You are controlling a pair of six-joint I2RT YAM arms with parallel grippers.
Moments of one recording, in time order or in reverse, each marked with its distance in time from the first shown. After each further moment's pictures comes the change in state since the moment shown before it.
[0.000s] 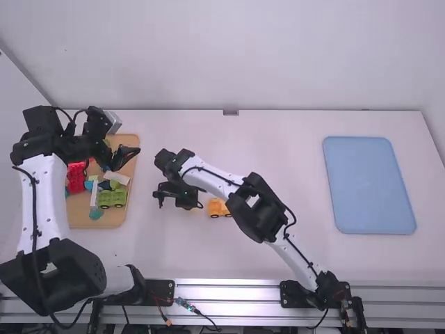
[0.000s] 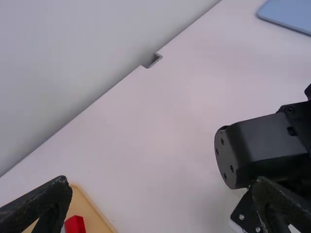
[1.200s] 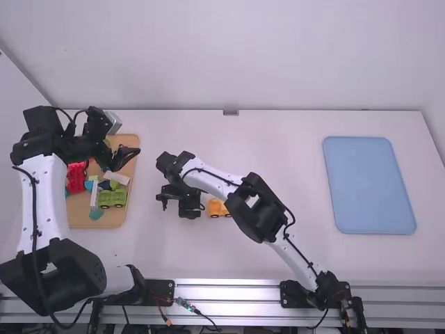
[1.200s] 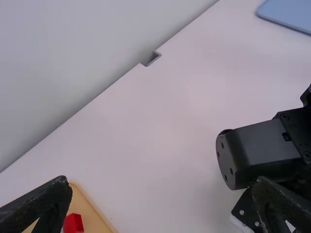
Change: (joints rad) left arm 0.000 0.000 0.000 -0.004 -0.005 0.000; right arm 0.000 0.001 -0.026 0.016 0.048 -0.026
